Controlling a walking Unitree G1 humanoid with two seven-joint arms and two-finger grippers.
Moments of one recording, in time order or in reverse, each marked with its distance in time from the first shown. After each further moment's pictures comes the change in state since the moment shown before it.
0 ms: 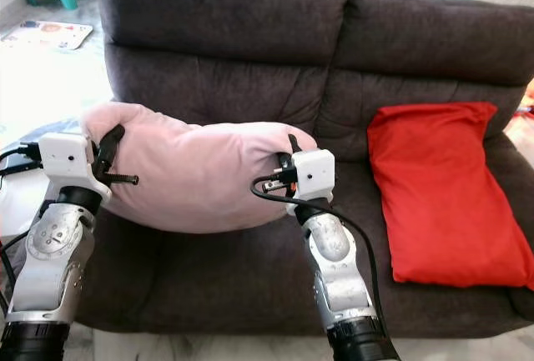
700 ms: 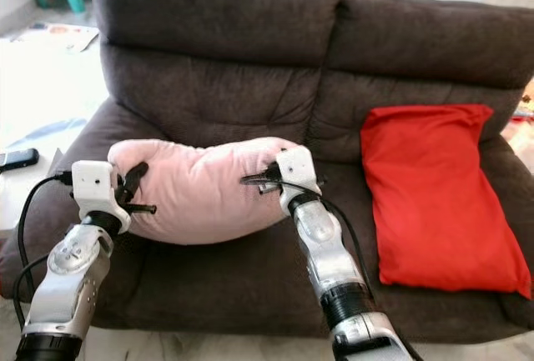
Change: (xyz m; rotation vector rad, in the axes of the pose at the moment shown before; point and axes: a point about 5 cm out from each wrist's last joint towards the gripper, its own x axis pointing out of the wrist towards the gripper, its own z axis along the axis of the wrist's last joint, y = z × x) left arm -0.017 -0.011 -0.043 -0.122 0.236 -0.071; right arm 0.049 0.015 -0.025 -0.093 0.235 0.032
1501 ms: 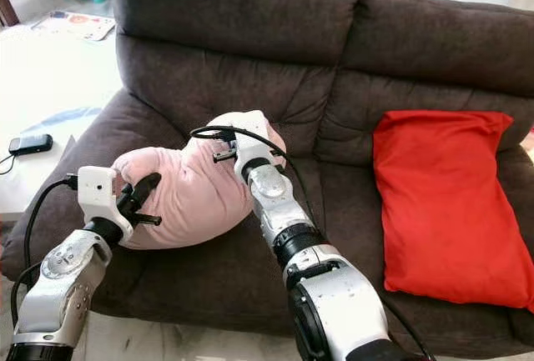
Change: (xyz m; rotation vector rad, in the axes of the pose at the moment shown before) left arm -0.011 -0.004 0.002 -0.036 0.056 -0.124; right arm 0.036 0.045 0.039 0.108 0.017 0.111
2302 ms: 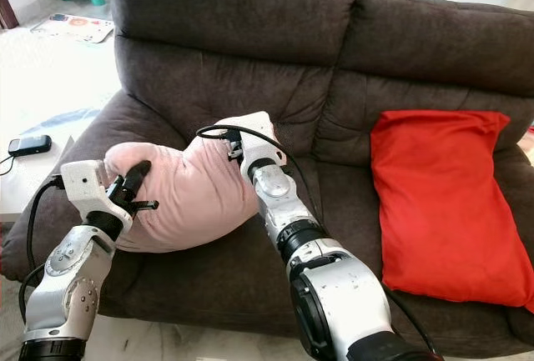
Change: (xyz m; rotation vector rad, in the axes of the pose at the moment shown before) left arm 0.005 0.005 0.011 -0.169 -0.112 0.143; right arm -0.001 -0.014 -0.006 0.000 0.033 -0.085
